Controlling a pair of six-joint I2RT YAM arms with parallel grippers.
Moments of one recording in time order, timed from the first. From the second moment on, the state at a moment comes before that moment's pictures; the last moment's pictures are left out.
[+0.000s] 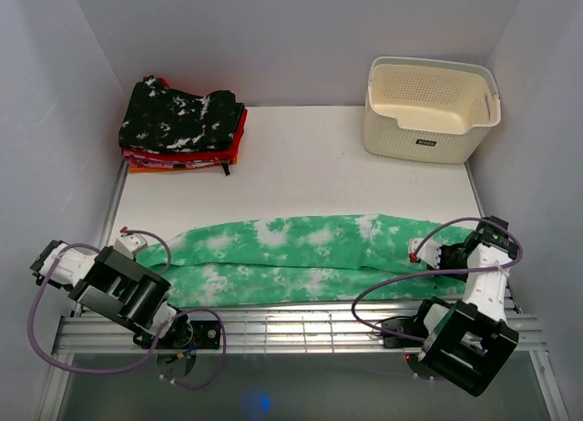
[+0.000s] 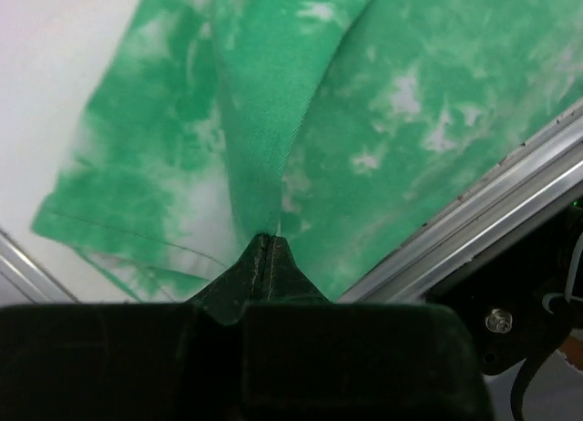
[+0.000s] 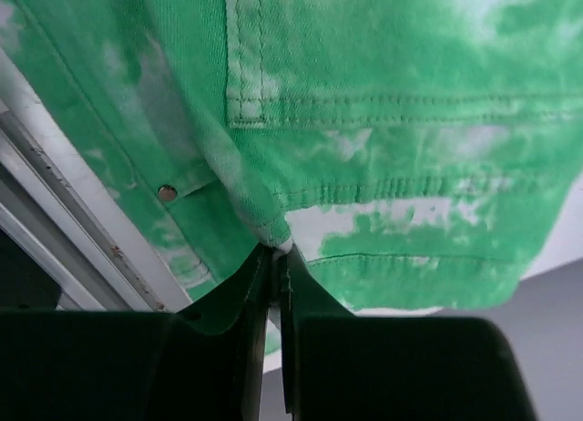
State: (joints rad) left arm 1.13 1.33 0.86 -1.23 0.62 1.92; right arm -0.53 0.98 0.64 -1.05 -0.34 -1.89
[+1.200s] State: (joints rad) left arm 0.67 1.87 1.47 -0.69 0.57 1.00; right arm -0.43 1.64 1.24 -0.98 -0.40 -1.43
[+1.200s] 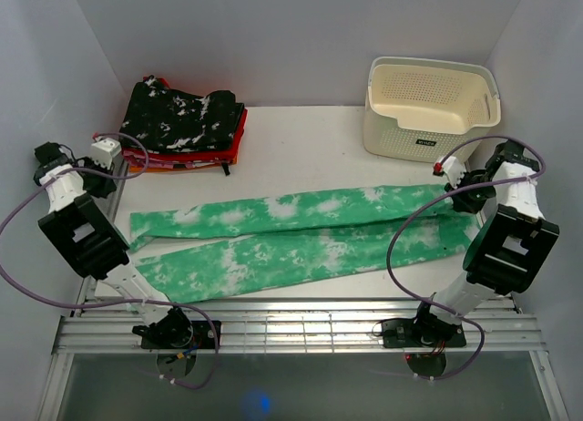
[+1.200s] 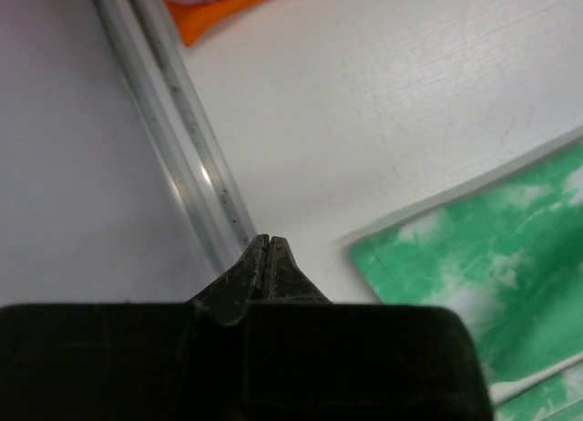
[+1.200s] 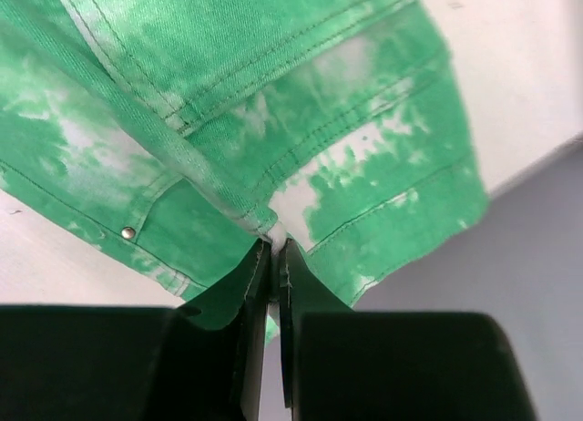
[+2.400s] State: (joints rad) left arm 0.69 1.55 0.94 -0.76 0.45 1.44; right arm -0.43 1.58 1.22 -1.00 -0.40 -1.47
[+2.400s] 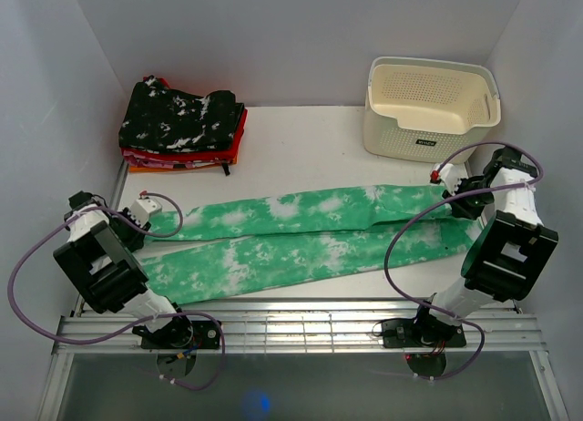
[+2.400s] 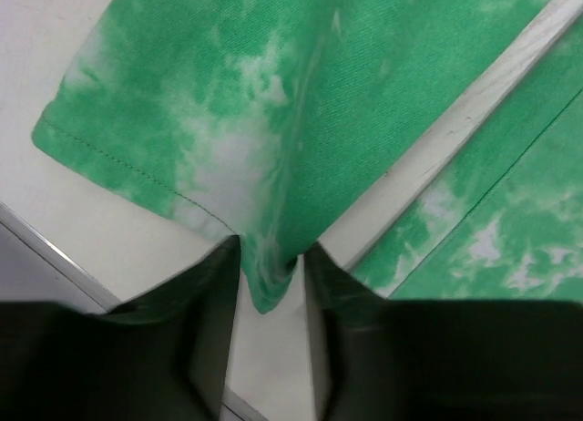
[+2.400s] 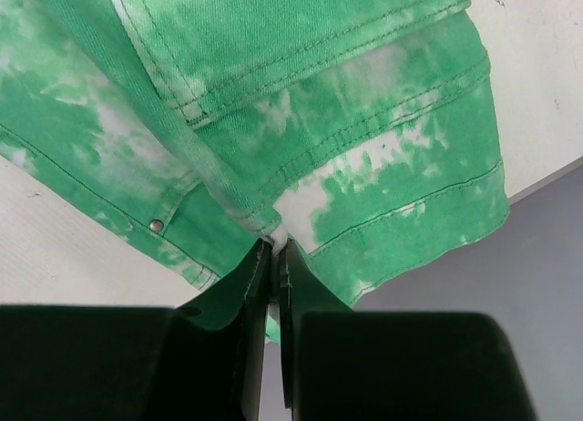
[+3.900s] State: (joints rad) left arm 0.91 1.88 1.10 -1.23 0.35 1.21; right arm -0.54 1.67 1.04 -0.96 -0.30 -1.60
